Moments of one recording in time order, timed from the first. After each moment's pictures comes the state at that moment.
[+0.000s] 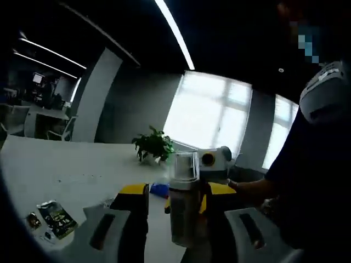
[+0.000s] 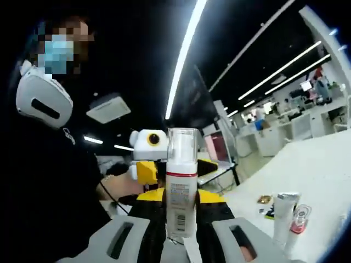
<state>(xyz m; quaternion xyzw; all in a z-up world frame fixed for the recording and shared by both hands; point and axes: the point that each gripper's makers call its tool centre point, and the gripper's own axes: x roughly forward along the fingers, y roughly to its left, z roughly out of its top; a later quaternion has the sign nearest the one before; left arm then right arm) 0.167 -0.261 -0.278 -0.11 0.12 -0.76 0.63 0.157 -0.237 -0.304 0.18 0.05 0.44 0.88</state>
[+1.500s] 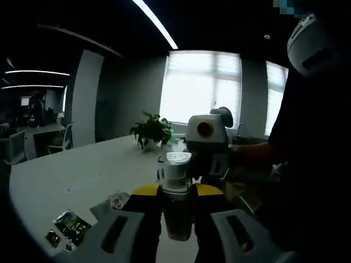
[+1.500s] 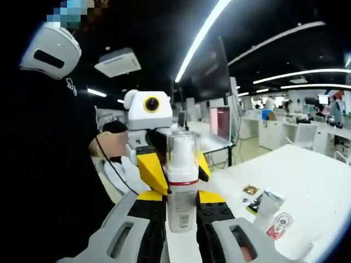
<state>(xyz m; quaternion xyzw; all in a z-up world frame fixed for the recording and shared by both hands) 0.154 -0.270 -0.310 0.02 0.09 -0.76 0.64 0.163 -0.236 -0.338 0.01 0.11 0.43 0.89</state>
